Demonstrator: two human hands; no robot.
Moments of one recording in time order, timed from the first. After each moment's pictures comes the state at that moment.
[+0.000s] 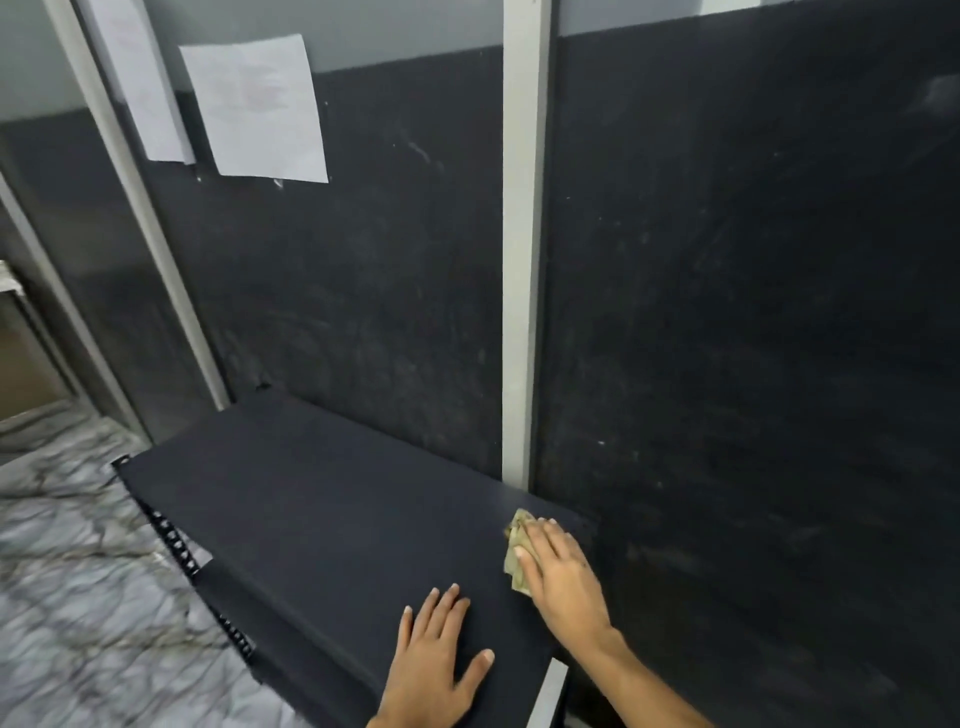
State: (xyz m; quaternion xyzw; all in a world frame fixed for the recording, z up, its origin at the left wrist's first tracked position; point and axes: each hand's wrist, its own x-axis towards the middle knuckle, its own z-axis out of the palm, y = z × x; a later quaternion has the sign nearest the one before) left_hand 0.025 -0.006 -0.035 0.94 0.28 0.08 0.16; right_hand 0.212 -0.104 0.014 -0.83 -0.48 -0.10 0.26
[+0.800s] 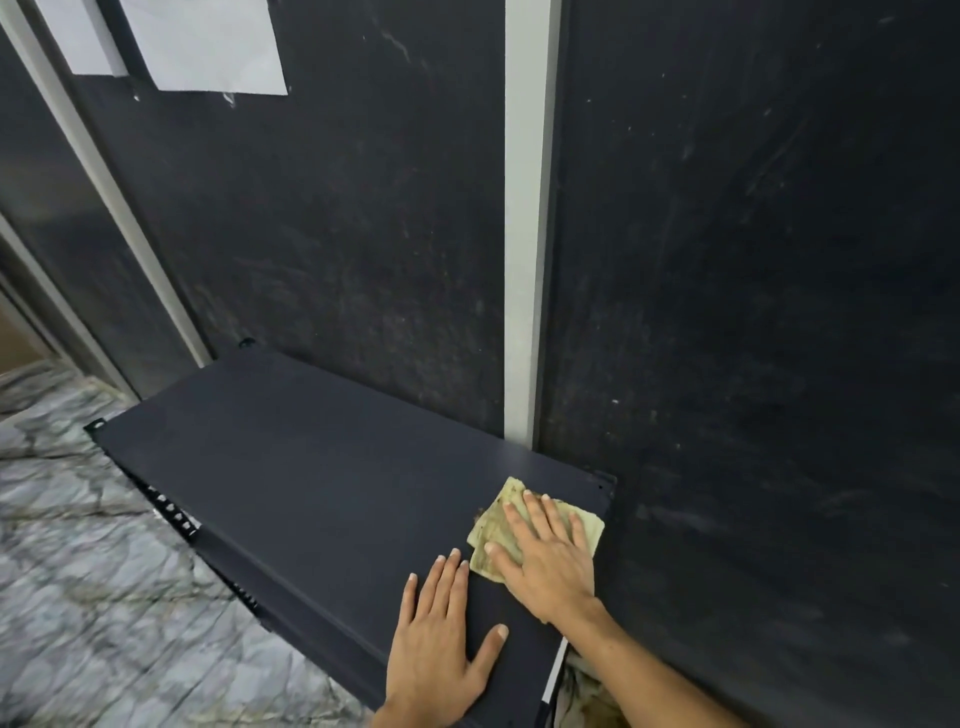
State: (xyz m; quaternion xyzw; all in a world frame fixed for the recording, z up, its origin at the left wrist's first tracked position) left_hand 0.034 -0.007 -0.044 0.95 0.29 0.05 0.07; right_hand 0.219 -0.064 -0.048 -0.90 -0.43 0.03 0.09
